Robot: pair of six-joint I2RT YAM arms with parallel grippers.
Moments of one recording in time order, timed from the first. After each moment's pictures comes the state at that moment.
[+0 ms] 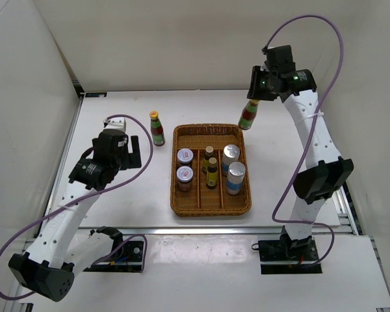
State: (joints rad) left arm -0.36 0.96 1.04 -0.81 -0.36 -0.26; right arm 0.27 1.84 2.16 -1.05 0.02 0.26
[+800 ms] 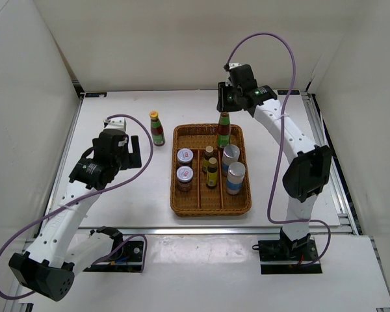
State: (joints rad) left arm -0.36 0.96 1.04 -0.81 -0.36 -0.26; right arm 0.47 1.91 1.92 -0.71 0.00 0.22
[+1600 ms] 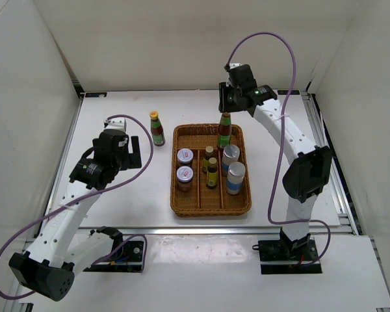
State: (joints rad) left arm -0.36 0.96 1.04 -0.81 -0.36 -0.26; right arm 0.48 1.90 1.93 -0.74 0.06 0.22
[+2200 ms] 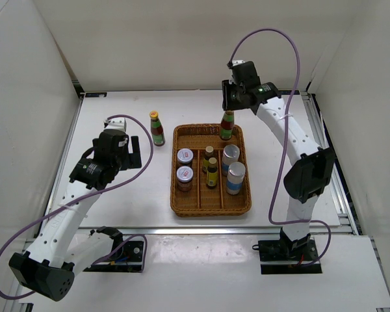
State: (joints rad) left arm -0.36 0.96 1.04 -0.81 -0.36 -0.26; right arm 0.46 1.89 1.97 -0.80 0.07 0.19
